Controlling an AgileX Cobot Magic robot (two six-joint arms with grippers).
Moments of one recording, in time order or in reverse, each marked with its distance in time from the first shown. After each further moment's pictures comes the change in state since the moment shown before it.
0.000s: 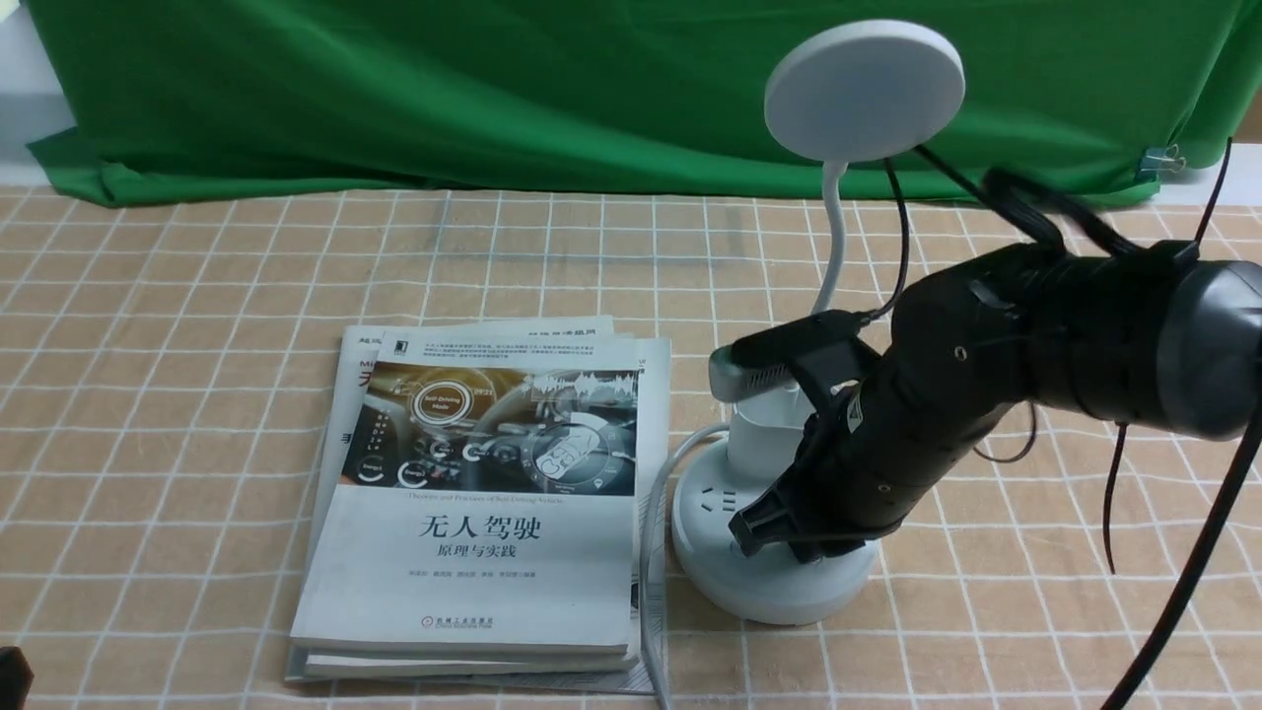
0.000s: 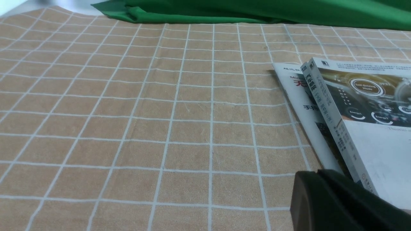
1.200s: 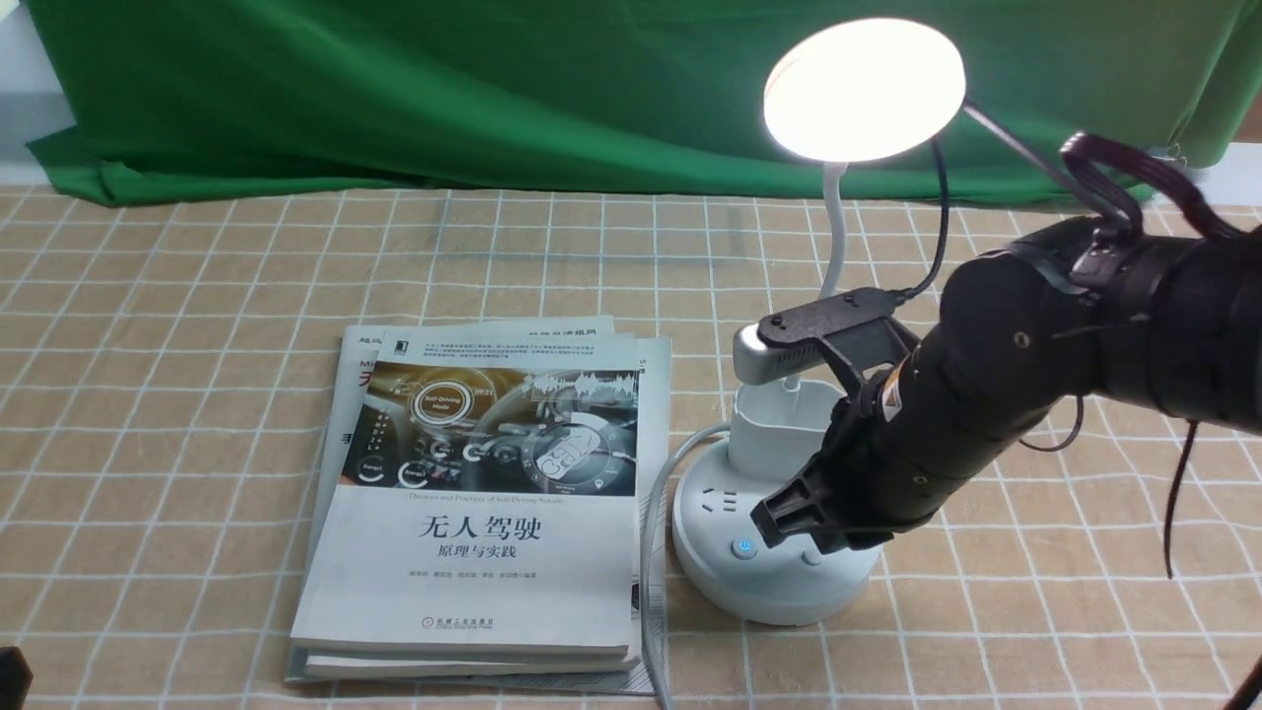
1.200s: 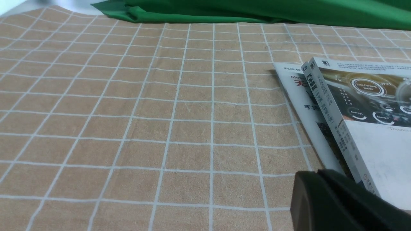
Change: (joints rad) right arm 0.000 -0.103 0.026 -0.014 0.038 0.028; left arm 0.000 0.000 0.000 0.000 0.000 0.000
